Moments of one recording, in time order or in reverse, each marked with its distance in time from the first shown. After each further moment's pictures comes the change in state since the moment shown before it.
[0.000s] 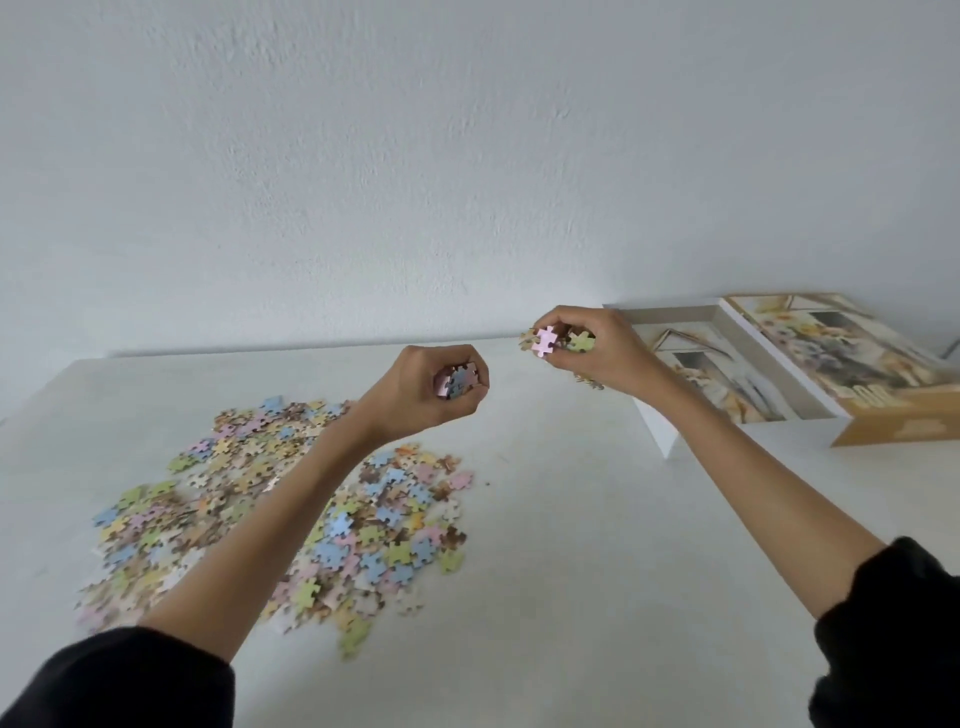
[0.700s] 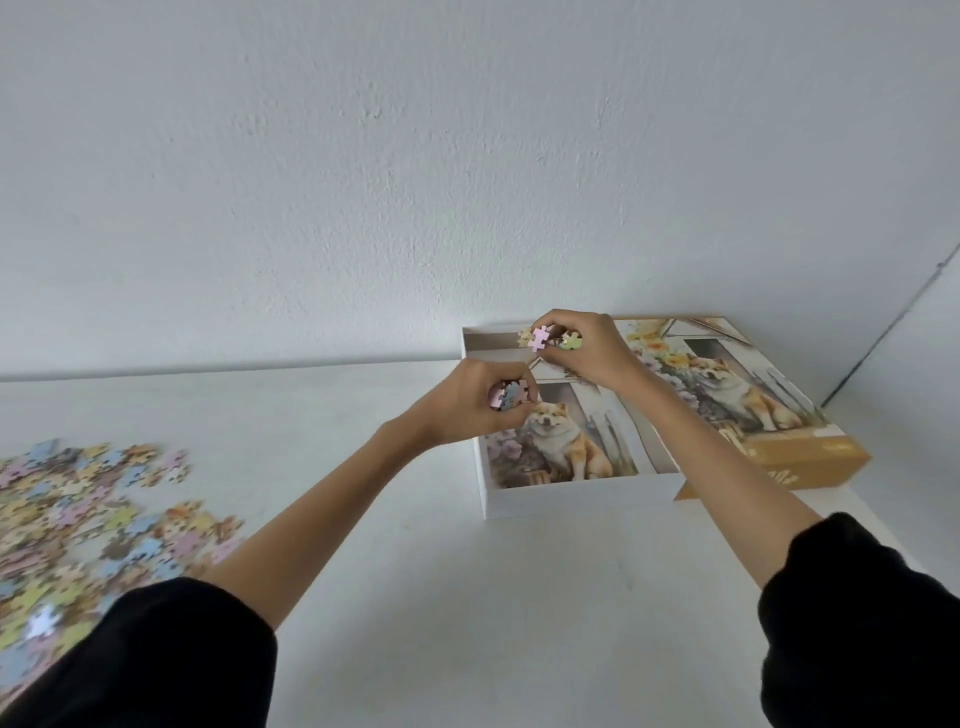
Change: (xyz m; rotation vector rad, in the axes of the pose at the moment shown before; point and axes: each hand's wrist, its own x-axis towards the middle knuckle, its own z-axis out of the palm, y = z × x) left_hand 0.181 0.051 0.183 -0.033 -0.131 0.043; right_hand -0.004 0.181 -0.149 -0.118 0.023 0.074
